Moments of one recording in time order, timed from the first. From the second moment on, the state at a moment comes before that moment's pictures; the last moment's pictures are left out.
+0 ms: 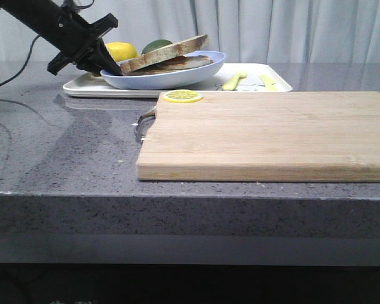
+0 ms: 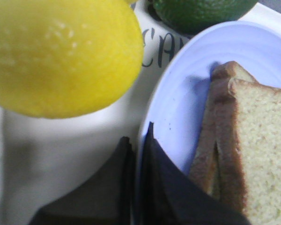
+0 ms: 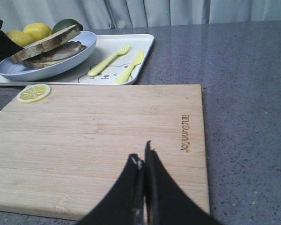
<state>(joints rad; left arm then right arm) -0.09 2.66 -2.78 -0.68 1.19 0.06 0.12 0.30 -0.30 0.15 0.27 0.00</state>
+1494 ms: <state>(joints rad) -0.11 2.37 -2.94 -0.77 1.27 -0.03 0.12 0.30 -0.30 0.15 0.28 0.00</state>
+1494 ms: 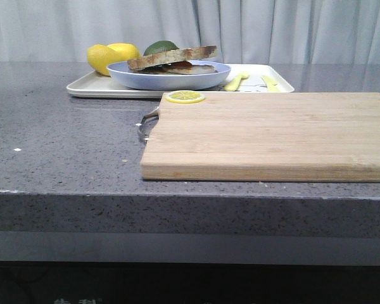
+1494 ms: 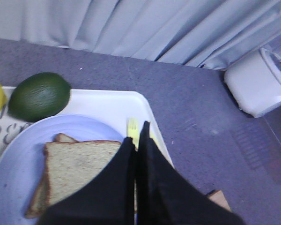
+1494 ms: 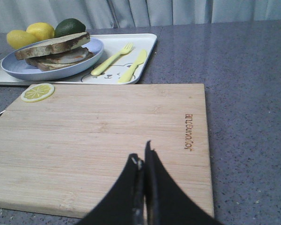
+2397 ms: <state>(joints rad) -0.34 1.64 -1.67 0.12 1.08 -0.16 0.12 0.30 -0.30 0.15 0.26 0.00</state>
